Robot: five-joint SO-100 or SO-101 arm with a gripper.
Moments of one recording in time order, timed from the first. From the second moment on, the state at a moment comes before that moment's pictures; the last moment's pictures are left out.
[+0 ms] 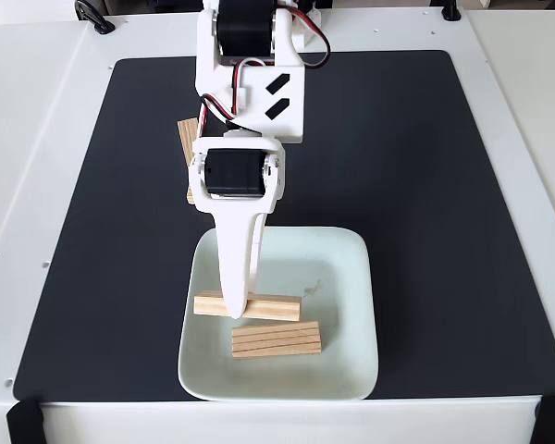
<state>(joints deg) -6.8 54.0 55.8 27.7 6.5</state>
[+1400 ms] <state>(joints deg) -8.0 54.0 55.8 27.7 6.3</state>
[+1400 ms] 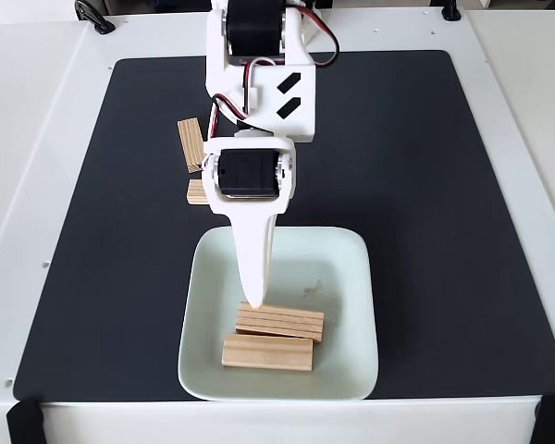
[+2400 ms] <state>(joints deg) 2.1 110.5 129.0 31.1 -7.0</state>
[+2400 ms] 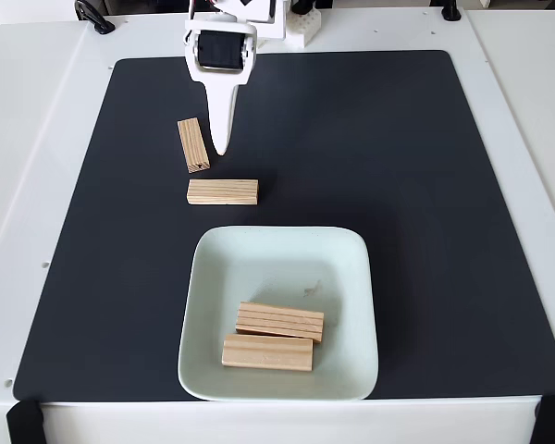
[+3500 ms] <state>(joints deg) 3.4 72.0 74.2 71.5 -9.8</state>
